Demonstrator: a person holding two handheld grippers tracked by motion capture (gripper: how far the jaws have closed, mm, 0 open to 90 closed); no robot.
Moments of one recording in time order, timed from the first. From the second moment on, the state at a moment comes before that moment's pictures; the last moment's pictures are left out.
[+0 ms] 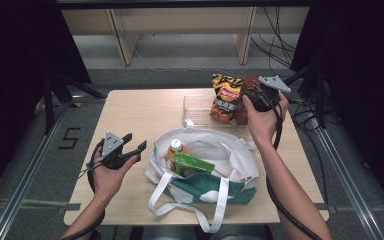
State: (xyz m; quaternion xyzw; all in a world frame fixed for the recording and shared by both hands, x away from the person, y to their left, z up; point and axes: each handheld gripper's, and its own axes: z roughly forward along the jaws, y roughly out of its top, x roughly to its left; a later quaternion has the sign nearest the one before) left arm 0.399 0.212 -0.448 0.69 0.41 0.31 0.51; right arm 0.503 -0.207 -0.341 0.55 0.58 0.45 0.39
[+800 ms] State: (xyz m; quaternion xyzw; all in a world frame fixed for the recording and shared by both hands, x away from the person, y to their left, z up) left arm 0.399 0.212 -0.448 0.69 0.41 0.31 0.51; right arm 0.520 -0.204 -0.354 0.57 0.61 0.41 0.36
